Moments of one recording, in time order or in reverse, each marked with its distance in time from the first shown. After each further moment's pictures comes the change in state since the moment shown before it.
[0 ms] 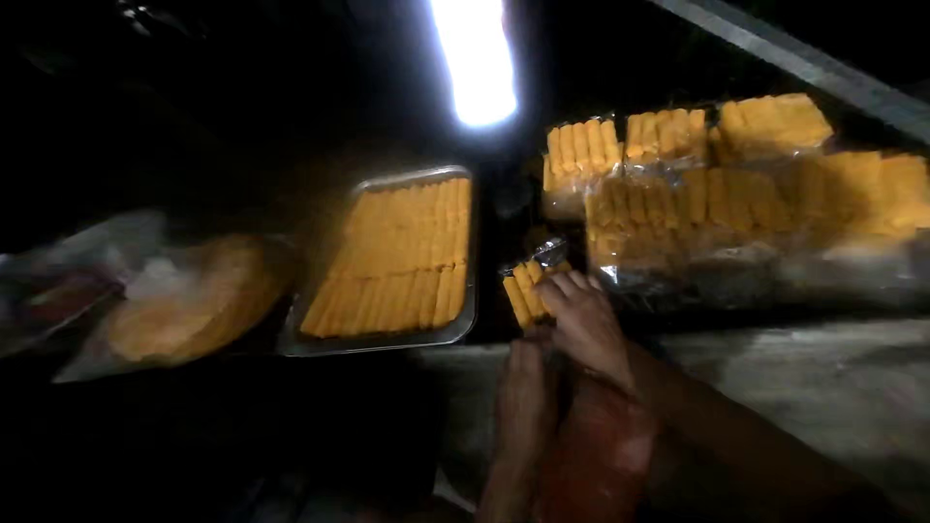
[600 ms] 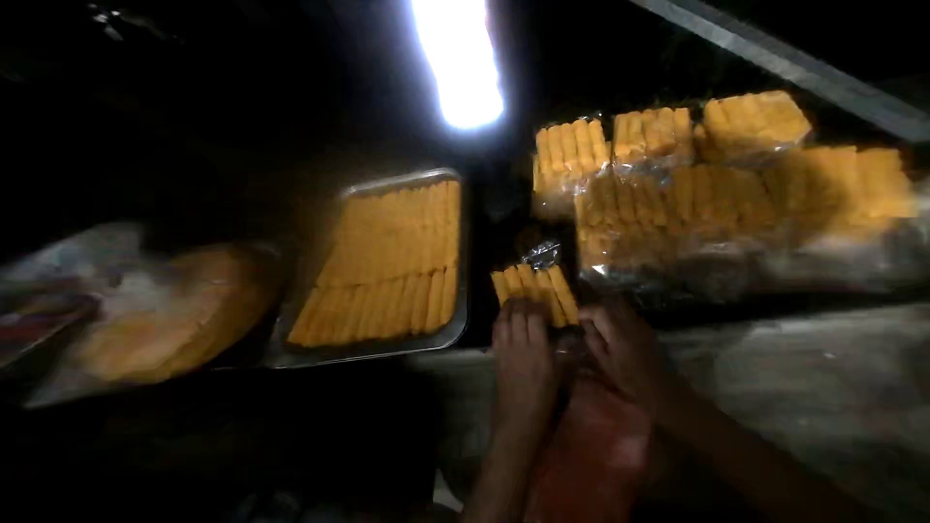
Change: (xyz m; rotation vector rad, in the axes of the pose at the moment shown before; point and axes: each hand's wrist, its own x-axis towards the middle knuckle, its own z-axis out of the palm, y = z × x) left_hand 0.037 -0.003 0.013 0.126 0.088 0.218; right_hand -0.062 0.017 -0.004 0.038 0.297 0.110
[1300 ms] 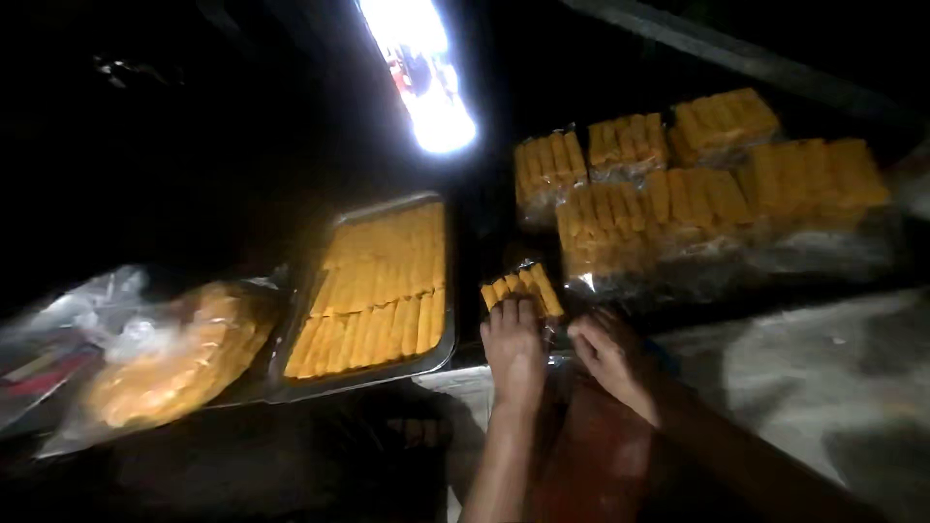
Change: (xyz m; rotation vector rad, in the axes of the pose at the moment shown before) left_hand 0.039 0.003 0.011 0.088 -0.044 -0.030; right_hand 0.000 0.013 0.006 0.141 0.022 -0.018
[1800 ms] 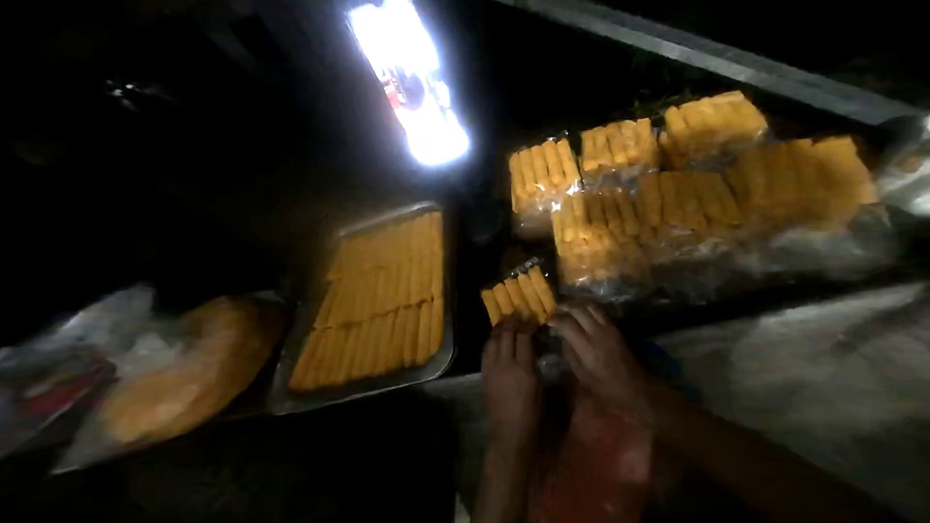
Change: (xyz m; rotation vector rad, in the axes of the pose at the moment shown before) left_hand -0.034 -0.012 0.000 -0.047 0.026 0.054; right_hand 0.010 -0.007 0.009 -0.106 -0.001 -0.065
